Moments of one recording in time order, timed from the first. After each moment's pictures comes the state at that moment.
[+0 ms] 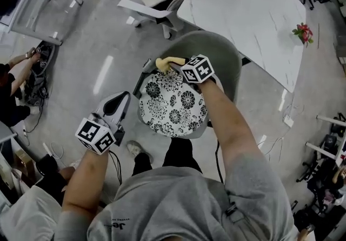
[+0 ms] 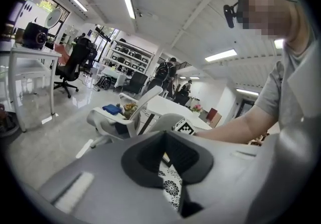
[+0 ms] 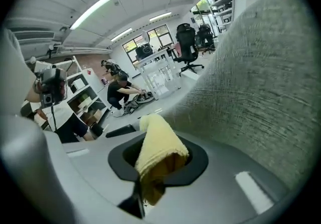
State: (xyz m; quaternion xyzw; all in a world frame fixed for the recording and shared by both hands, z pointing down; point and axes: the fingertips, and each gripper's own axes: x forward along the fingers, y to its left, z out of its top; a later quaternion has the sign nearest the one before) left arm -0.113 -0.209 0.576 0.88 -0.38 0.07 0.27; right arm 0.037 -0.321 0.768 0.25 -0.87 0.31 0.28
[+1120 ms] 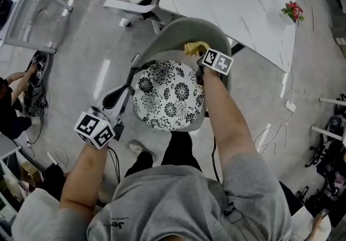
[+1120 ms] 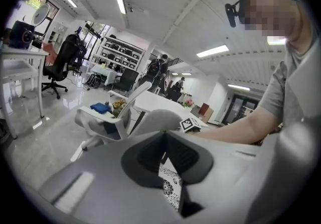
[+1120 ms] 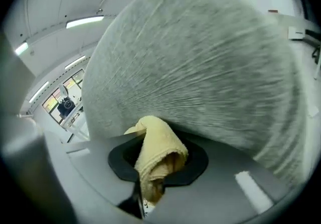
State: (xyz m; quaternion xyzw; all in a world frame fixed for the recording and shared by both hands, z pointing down) left arm -0.072 -0.203 0.579 0.90 -0.33 0.09 0.25; right arm 0.252 -0.328 0.781 0.64 -0.62 0.44 0.09
